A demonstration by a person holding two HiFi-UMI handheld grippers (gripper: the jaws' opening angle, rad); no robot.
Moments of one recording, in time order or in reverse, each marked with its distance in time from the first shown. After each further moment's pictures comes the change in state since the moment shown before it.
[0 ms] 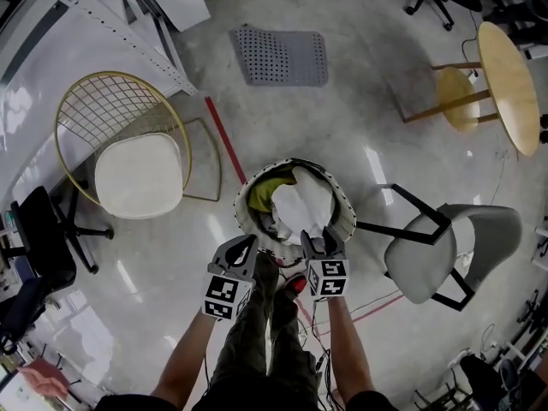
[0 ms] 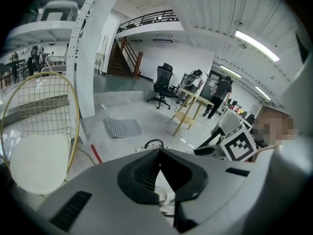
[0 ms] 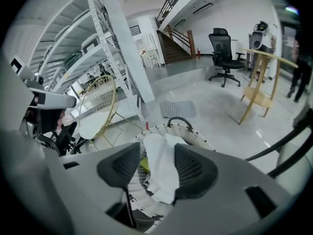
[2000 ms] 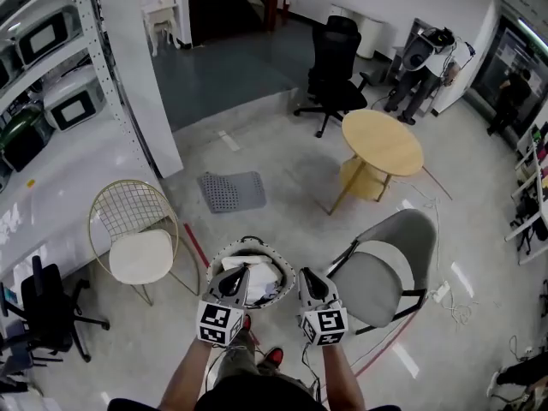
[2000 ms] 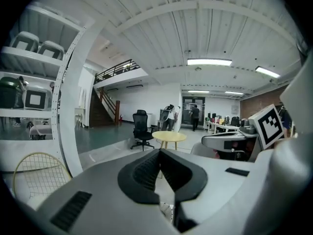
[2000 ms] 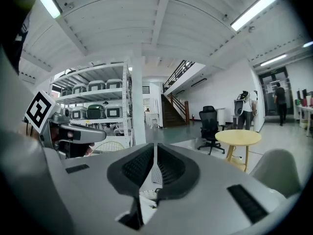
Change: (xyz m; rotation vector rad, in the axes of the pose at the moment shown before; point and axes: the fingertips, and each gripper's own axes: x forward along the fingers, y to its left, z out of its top) left arm -0.222 -0.241 0.141 0.312 -0.460 -0.097; right arm -0.427 0.051 0.137 -0.179 -0.718 -0.130
